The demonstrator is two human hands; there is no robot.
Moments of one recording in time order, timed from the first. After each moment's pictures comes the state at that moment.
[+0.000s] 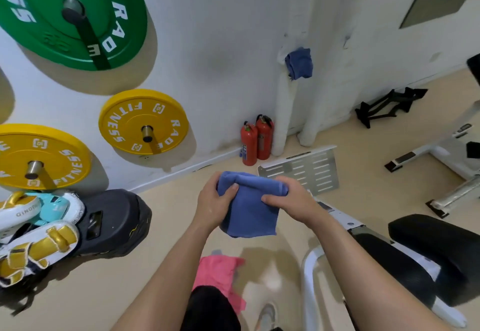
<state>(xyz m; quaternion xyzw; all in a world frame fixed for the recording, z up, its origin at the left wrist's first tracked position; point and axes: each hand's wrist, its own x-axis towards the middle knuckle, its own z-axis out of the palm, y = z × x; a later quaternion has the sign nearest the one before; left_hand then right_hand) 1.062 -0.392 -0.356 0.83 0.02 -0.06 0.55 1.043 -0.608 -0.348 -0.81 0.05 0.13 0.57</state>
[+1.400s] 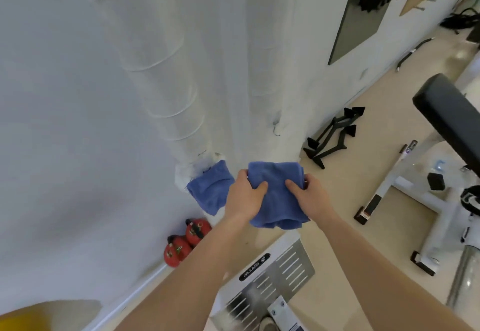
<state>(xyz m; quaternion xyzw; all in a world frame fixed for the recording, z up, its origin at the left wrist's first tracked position) 1.709 -0.890 -0.369 0.87 -0.09 -0.18 0.44 1.634 -1.051 -0.390 -0.81 0.33 -0.05 0.48</state>
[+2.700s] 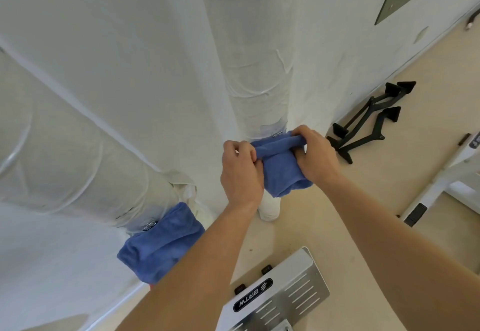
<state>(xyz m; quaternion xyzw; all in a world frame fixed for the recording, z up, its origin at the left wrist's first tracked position) 1.888 -1.052 -0.489 0.94 -0.08 0.09 0.31 1.861 -1.223 -0.500 -0.90 0.16 -0.11 0.39</state>
